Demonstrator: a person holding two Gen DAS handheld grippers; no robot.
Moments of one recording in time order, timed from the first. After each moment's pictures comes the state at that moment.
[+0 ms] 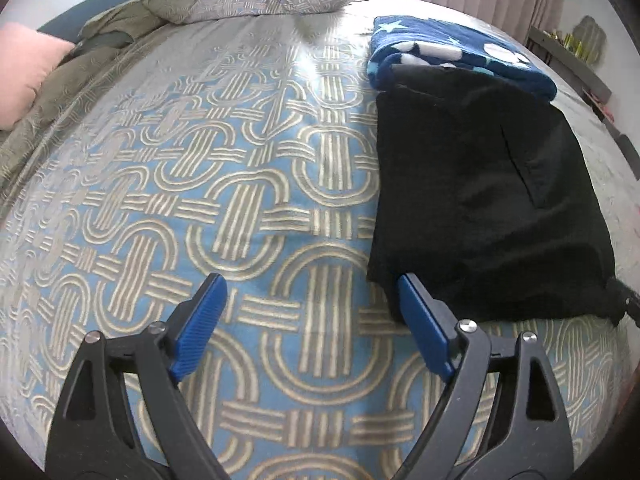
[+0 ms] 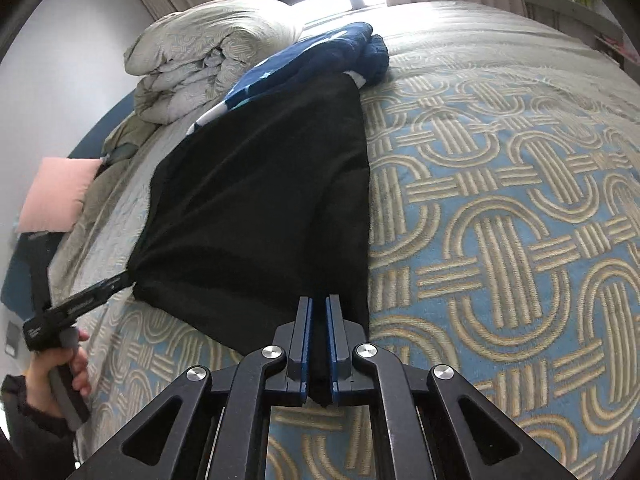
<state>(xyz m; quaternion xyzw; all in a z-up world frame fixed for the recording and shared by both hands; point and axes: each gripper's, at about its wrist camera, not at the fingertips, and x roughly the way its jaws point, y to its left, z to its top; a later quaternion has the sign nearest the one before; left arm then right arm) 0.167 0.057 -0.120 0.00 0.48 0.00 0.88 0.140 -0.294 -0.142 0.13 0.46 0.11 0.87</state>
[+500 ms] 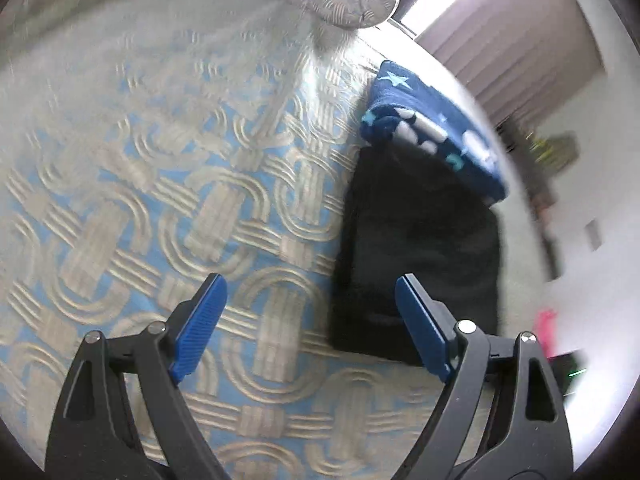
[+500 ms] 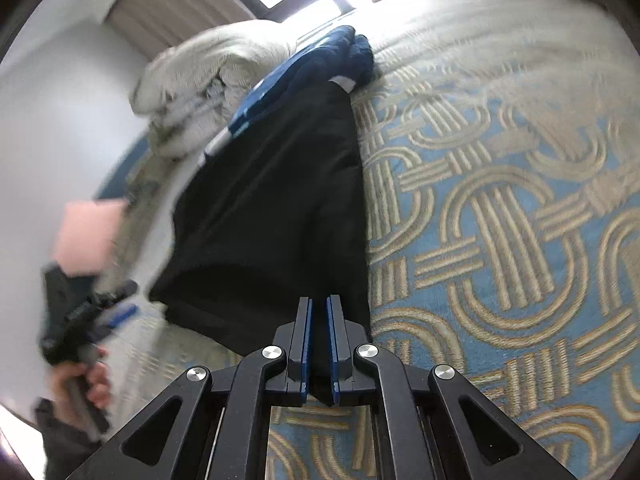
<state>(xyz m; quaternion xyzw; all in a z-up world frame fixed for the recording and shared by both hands) 0.181 0.116 -0.109 -0.29 0.49 -0.10 0.82 0.137 -0.338 -0.164 0.30 0.42 0.17 0.84</state>
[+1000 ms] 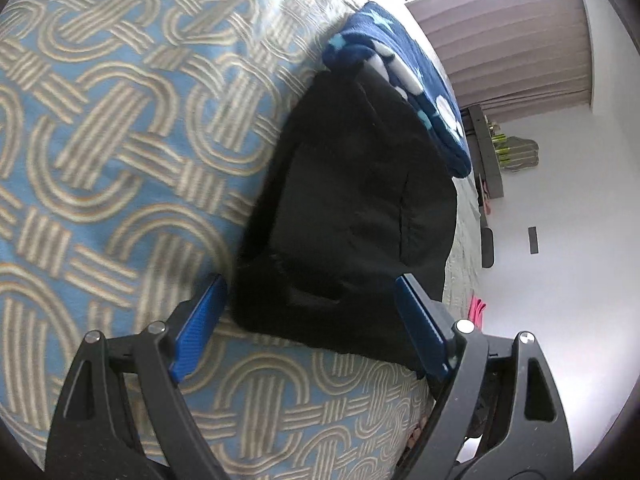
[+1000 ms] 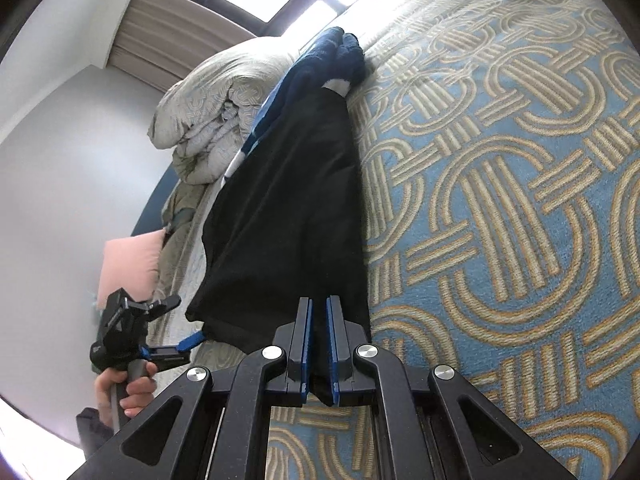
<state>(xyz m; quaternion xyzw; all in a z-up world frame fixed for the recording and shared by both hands) 0.207 0.066 -0.143 -0.36 0.55 -0.18 0.73 0.131 -0.348 -0.170 0.34 0.41 0.20 0.82</state>
